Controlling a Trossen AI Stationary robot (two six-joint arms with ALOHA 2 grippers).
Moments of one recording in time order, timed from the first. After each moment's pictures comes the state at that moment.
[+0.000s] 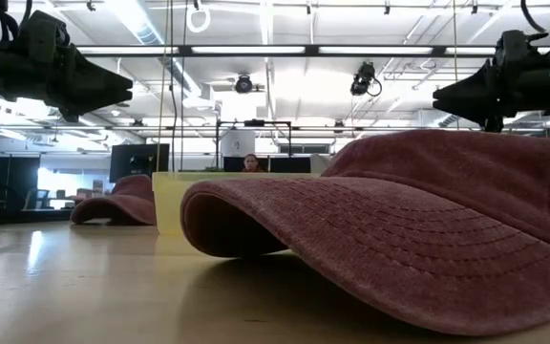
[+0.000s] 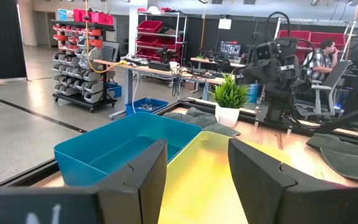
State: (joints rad) left arm -0.18 0.04 0.01 0.11 -0.64 -0.09; right arm -0.30 0.01 0.02 0.05 0.12 0.34
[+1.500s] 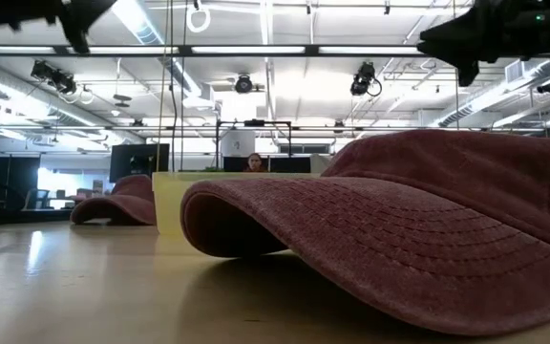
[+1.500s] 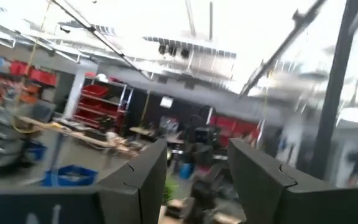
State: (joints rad) left arm -0.17 0.15 0.24 0.36 -0.42 -0.08; right arm -0.25 0.39 0.32 0.11 -0.06 0.16
